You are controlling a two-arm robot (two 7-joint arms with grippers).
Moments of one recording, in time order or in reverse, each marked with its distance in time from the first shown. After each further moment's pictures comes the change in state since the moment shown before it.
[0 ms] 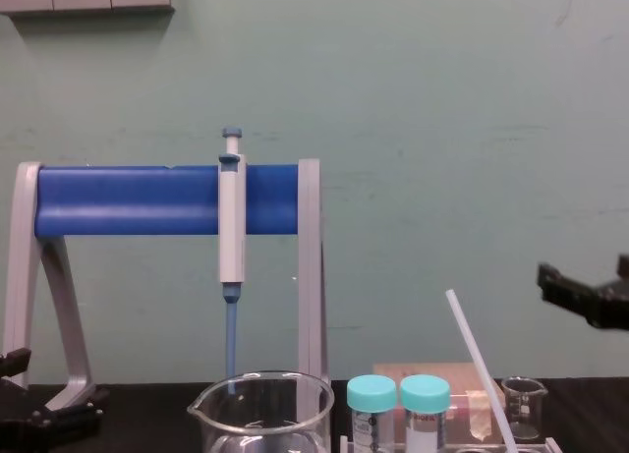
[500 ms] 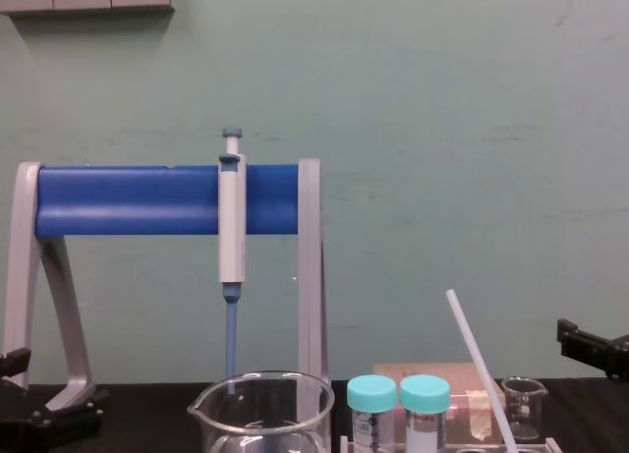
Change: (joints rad) left arm 0.000 0.000 0.000 0.000 0.000 0.000 0.000; right arm -0.012 -0.002 0.022 0.044 -0.042 0.075 -0.025
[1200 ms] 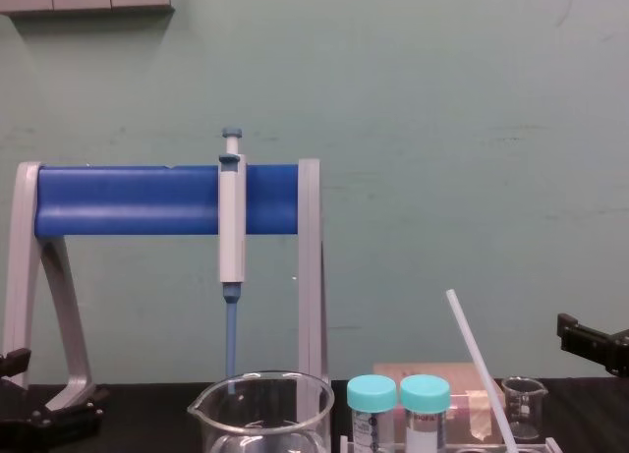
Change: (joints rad) left arm 0.000 0.000 0.000 0.000 0.000 0.000 0.000; right arm -0.001 0.000 0.000 -0.006 0.003 -0.007 -0.002
